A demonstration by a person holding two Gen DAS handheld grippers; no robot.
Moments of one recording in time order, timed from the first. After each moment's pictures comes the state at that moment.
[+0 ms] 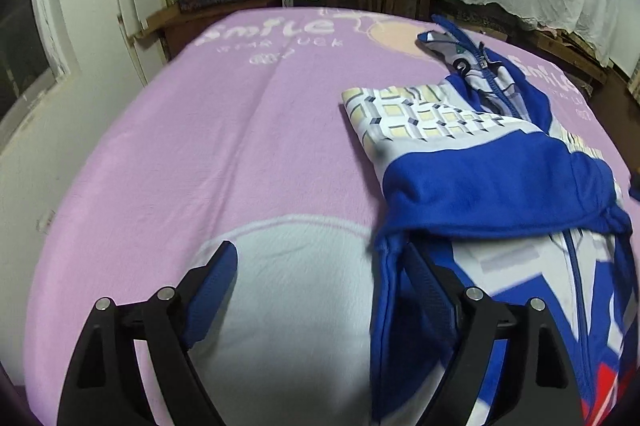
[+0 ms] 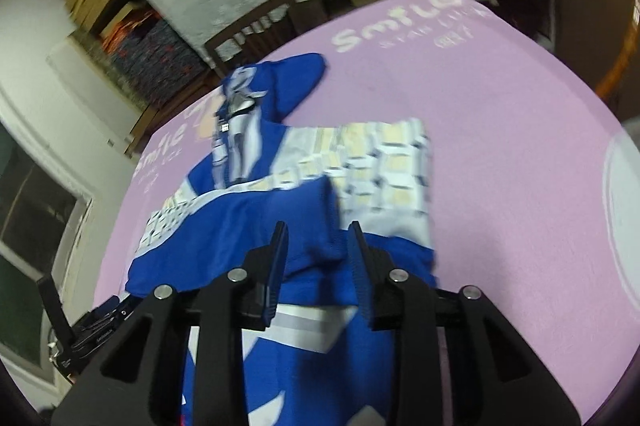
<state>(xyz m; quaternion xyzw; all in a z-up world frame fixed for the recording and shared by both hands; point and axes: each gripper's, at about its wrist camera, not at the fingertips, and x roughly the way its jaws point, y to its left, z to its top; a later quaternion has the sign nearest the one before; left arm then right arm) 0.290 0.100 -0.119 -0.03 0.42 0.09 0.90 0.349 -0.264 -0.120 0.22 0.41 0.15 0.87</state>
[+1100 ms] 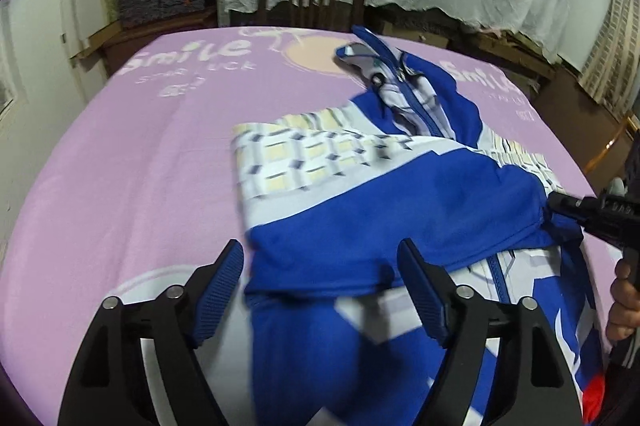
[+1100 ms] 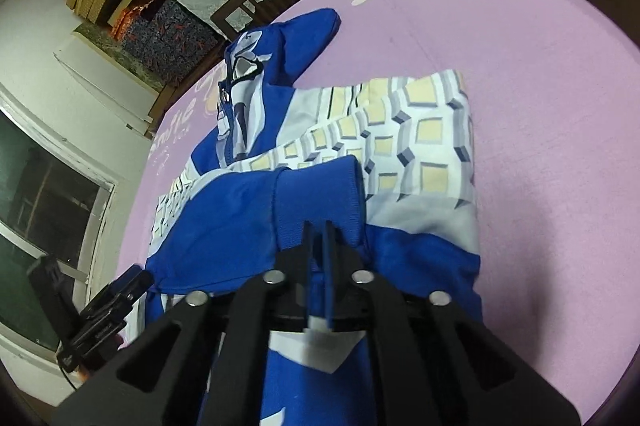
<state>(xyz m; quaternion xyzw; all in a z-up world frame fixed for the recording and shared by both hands) 0.321 0.063 -0.109 -0.05 0.41 -0.01 0.91 0.380 -0.262 -0.152 0.26 0.46 0.19 0.83</state>
